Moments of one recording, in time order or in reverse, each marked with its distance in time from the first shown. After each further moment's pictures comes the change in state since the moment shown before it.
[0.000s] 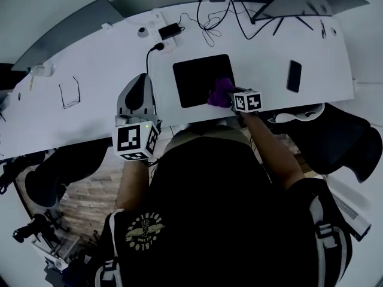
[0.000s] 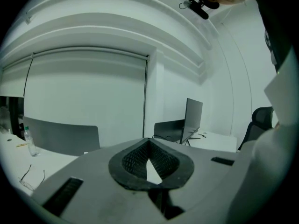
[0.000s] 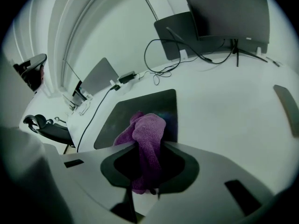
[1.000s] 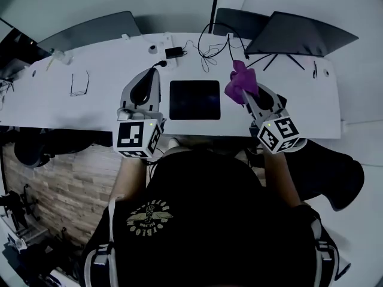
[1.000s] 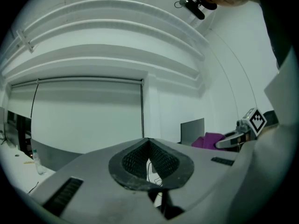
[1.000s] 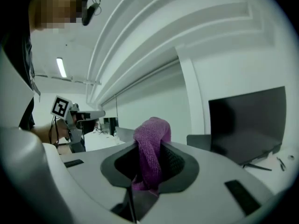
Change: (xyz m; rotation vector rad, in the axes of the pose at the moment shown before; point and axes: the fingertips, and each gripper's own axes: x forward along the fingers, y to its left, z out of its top) left arm -0.039 -0.086 0.116 0.073 -0.215 0.098; right arm -0.330 0.101 0.187 -0.472 -0.768 0.209
